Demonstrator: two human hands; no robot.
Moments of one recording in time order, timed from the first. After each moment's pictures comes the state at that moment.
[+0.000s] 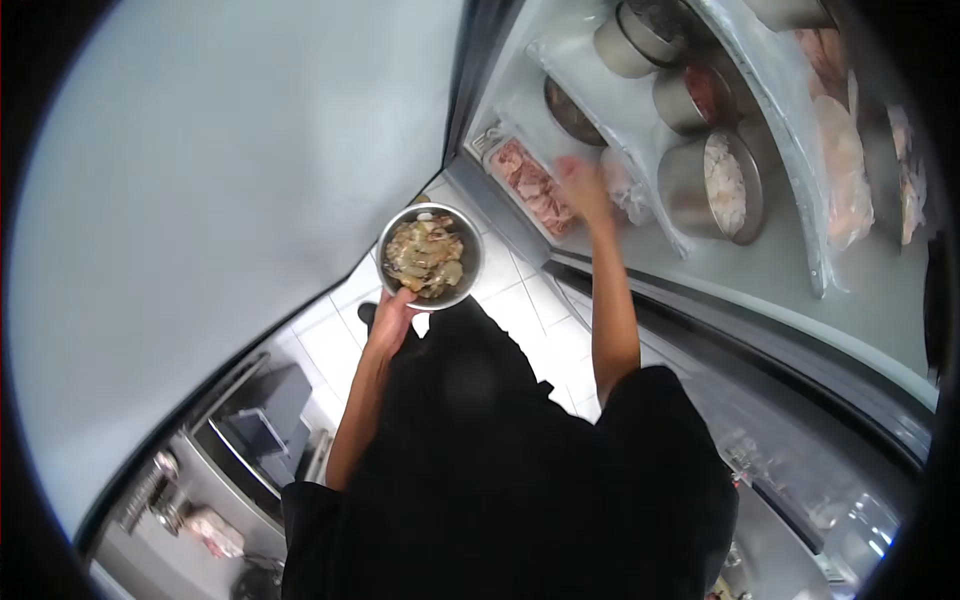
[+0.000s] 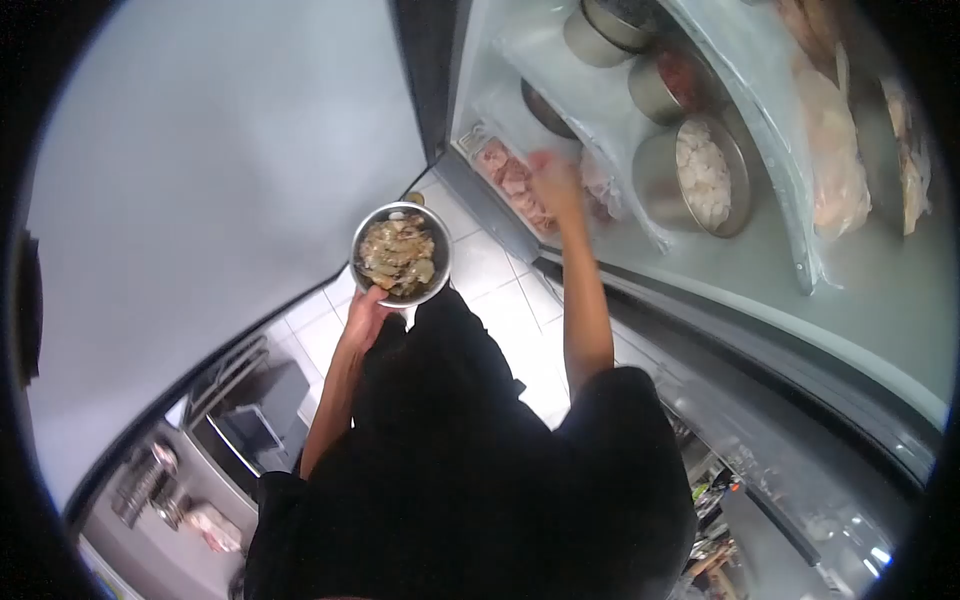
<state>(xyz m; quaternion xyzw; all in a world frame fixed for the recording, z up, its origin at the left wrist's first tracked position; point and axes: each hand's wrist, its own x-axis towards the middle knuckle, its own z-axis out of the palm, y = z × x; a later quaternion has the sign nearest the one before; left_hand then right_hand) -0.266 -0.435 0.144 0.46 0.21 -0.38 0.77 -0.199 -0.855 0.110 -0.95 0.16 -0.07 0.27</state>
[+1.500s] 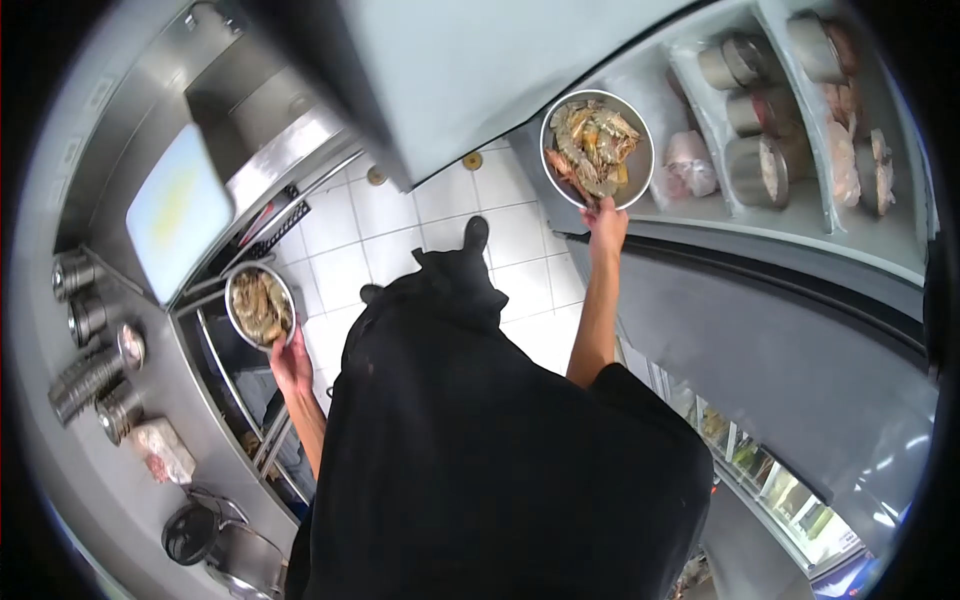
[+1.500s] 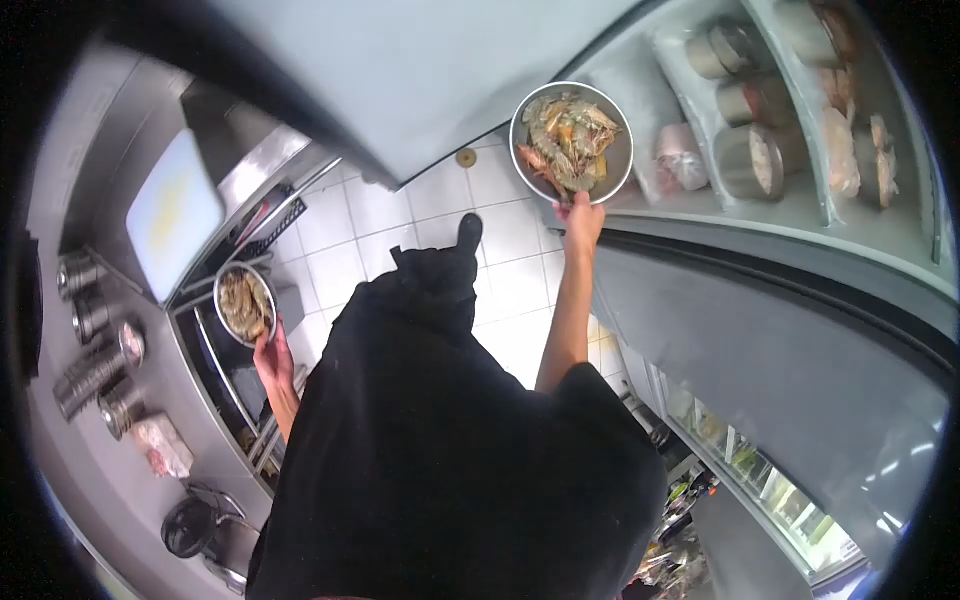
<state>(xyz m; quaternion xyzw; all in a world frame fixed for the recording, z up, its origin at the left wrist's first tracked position) -0.520 0.014 0.166 0.27 0.35 0.10 0.89 -0.353 -0.579 0.186 -0.61 0.40 -0.12 0.67</state>
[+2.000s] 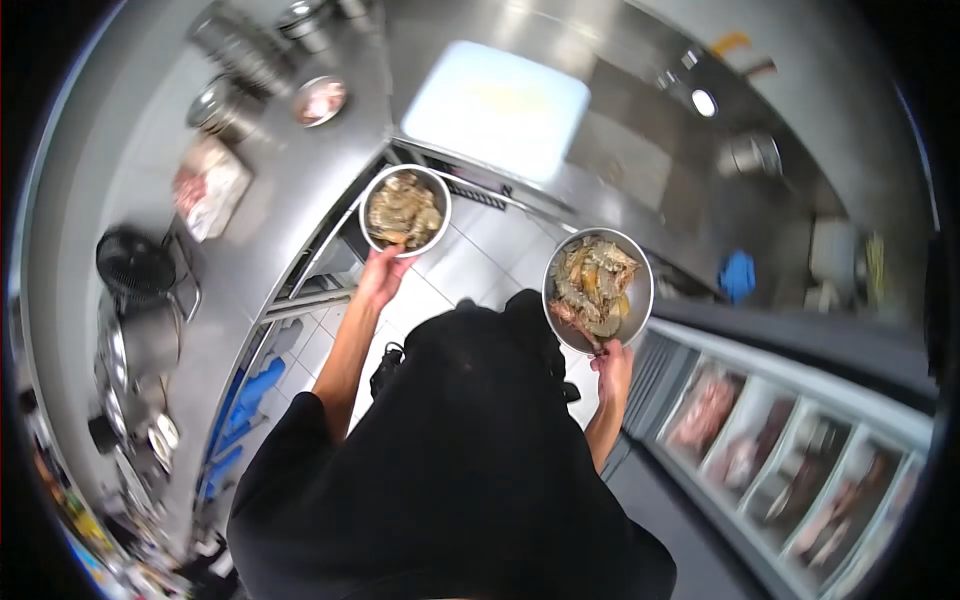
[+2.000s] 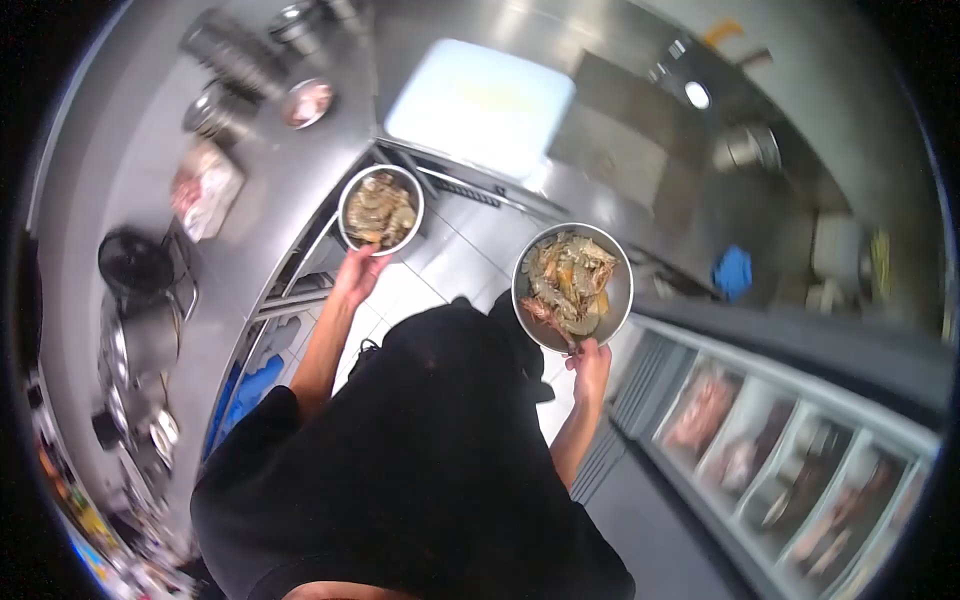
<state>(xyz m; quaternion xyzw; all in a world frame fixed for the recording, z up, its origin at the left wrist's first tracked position) -0.576 0.246 0.156 0.24 0.40 0.25 0.85 -0.364 -0.162 0.223 -0.70 0.14 0.30 0.63</state>
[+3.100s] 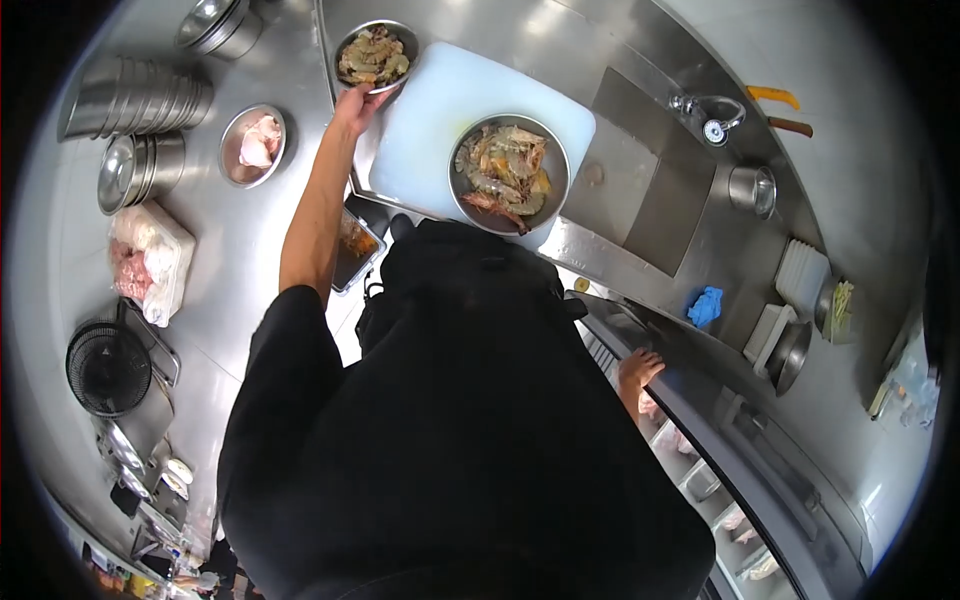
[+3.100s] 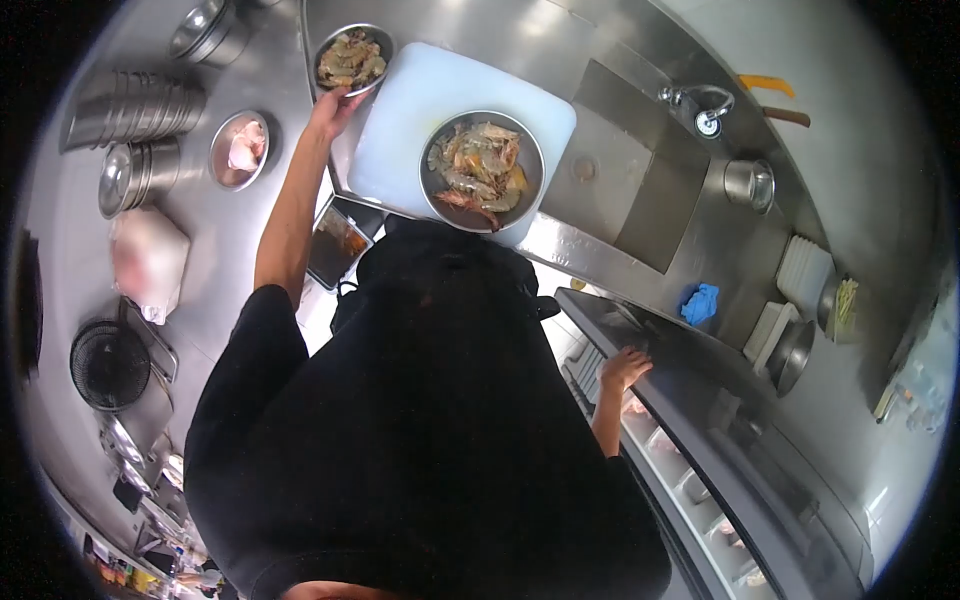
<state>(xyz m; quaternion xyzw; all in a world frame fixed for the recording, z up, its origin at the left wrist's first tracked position) -0.254 0.585 0.078 0.23 0.37 0.21 0.87 -0.208 -0.204 0.168 -0.85 -0.06 0.21 -0.49</state>
